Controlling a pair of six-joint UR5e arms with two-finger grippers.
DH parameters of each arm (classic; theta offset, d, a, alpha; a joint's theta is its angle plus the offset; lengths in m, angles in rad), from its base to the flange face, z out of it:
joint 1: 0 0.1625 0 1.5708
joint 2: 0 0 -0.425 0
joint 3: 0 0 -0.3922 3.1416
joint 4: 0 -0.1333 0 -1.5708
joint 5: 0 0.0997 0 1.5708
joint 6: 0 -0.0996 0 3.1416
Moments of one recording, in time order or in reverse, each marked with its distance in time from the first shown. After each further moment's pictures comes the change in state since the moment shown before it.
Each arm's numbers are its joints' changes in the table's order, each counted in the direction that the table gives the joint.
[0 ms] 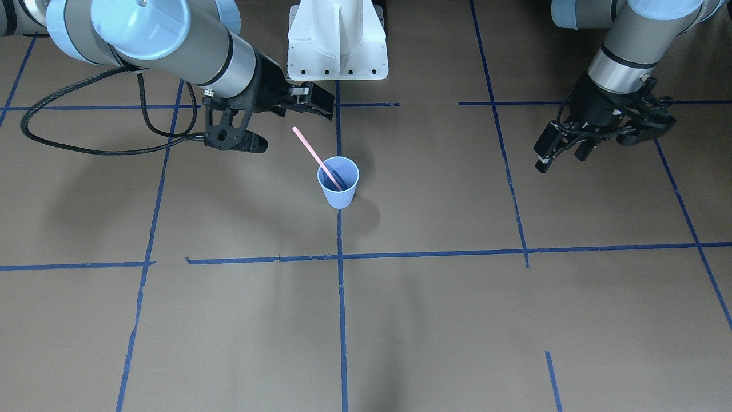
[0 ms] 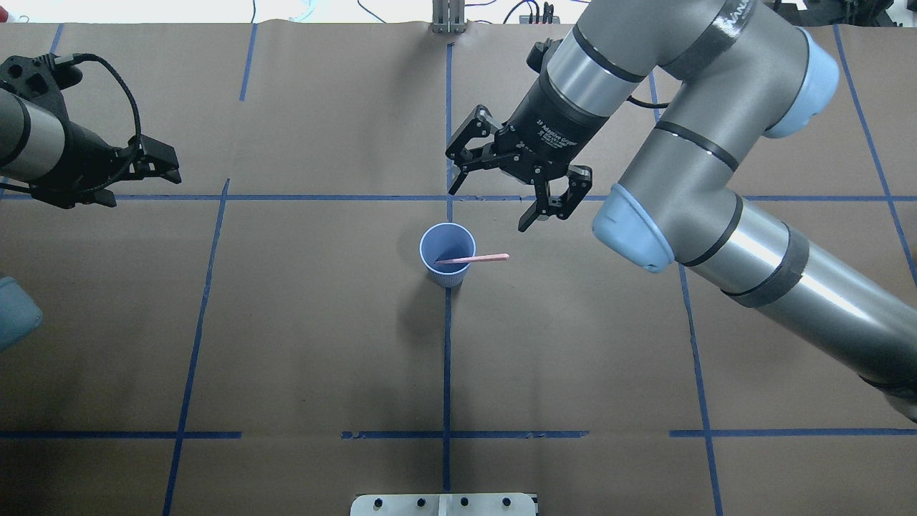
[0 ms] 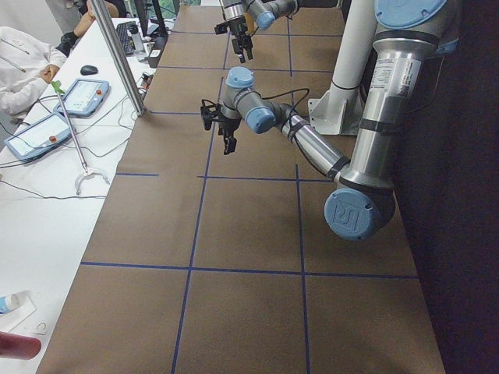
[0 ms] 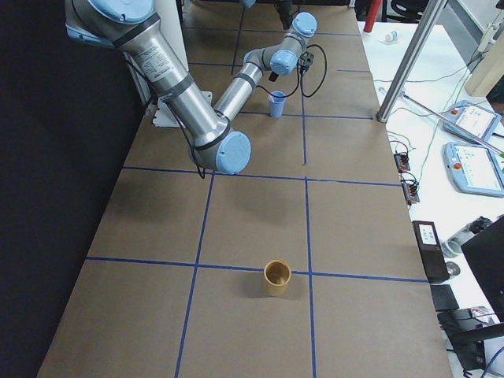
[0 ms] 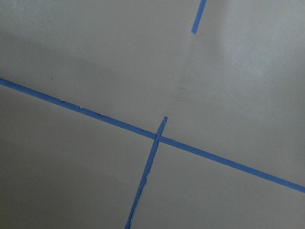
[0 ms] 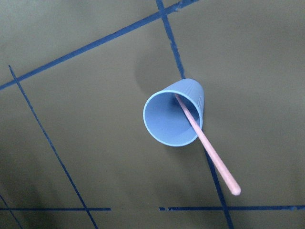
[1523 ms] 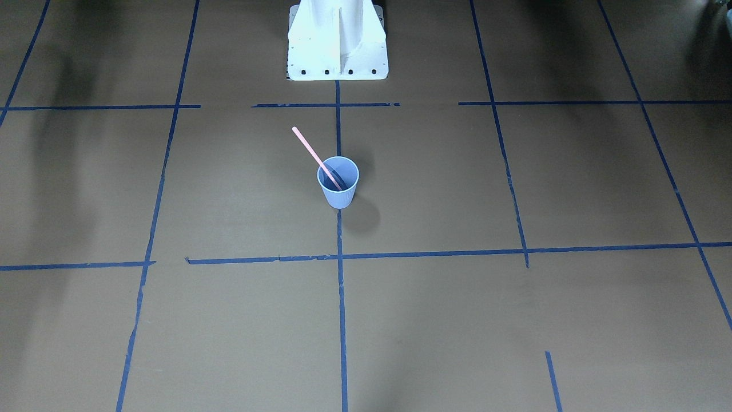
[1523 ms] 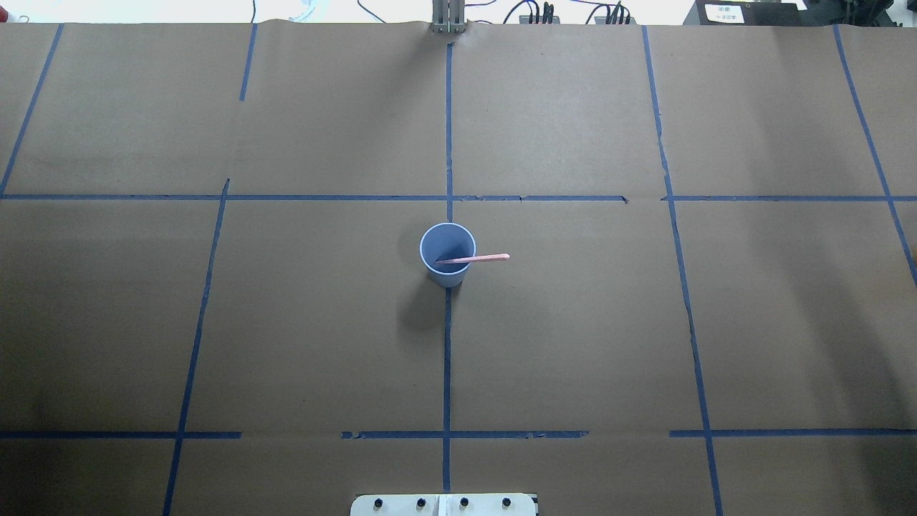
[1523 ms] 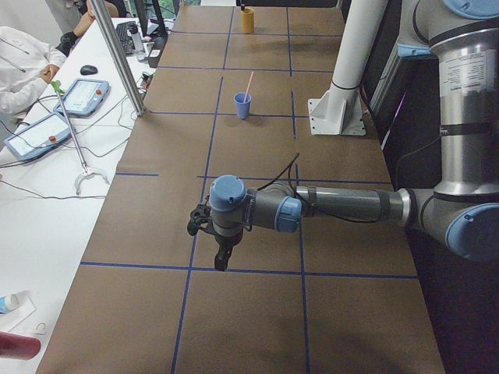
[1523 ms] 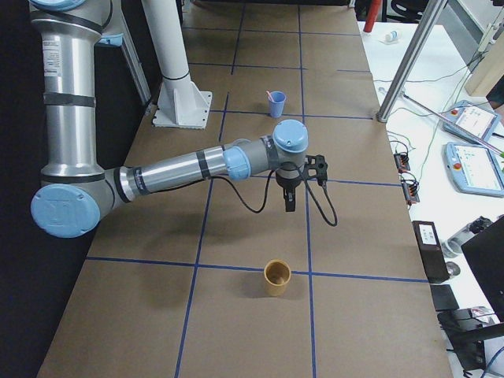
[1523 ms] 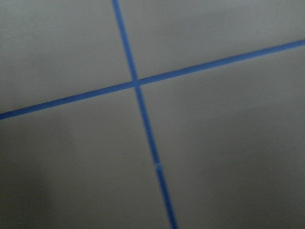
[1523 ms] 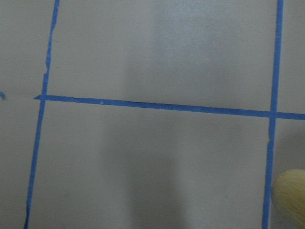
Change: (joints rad) left arm -0.614 0.309 0.335 -0.034 -0.324 -1.429; right arm 0.605 -0.810 0.125 0.012 -0.148 1.308
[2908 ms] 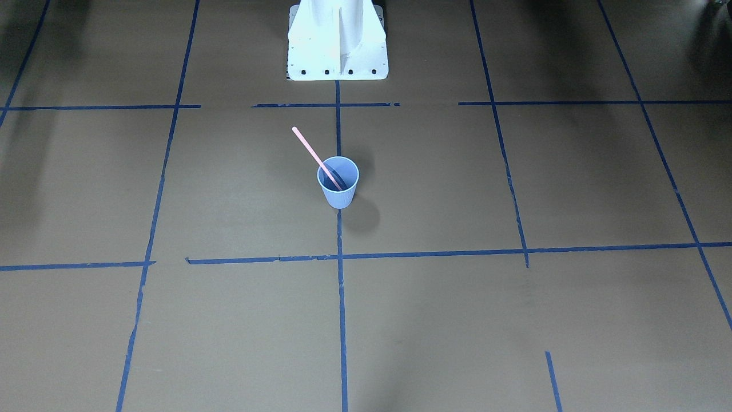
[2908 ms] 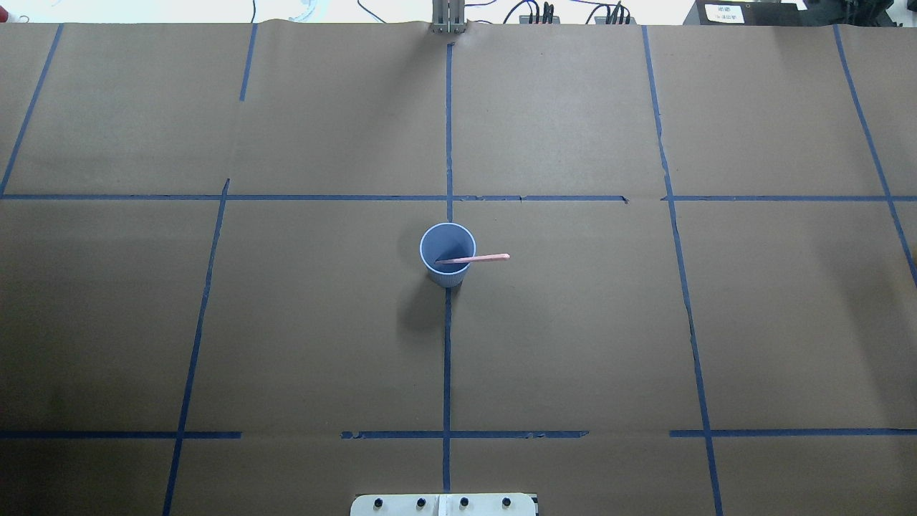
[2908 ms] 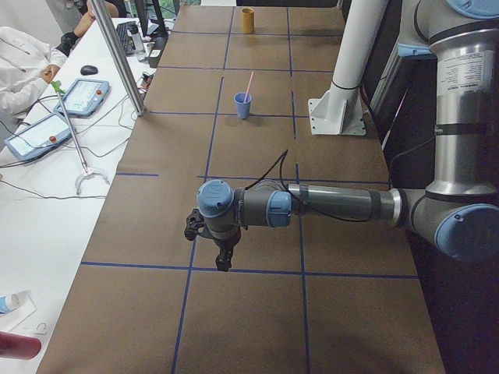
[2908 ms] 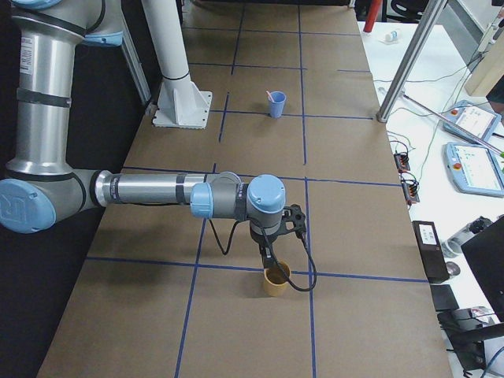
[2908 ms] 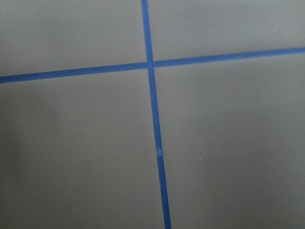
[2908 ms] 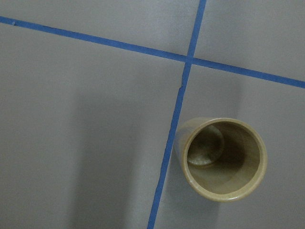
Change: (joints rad) left arm 0.013 -0.040 -0.029 -0.196 -0.055 -0.042; right arm 0.132 -0.070 -0.088 0.091 -0.036 0.389
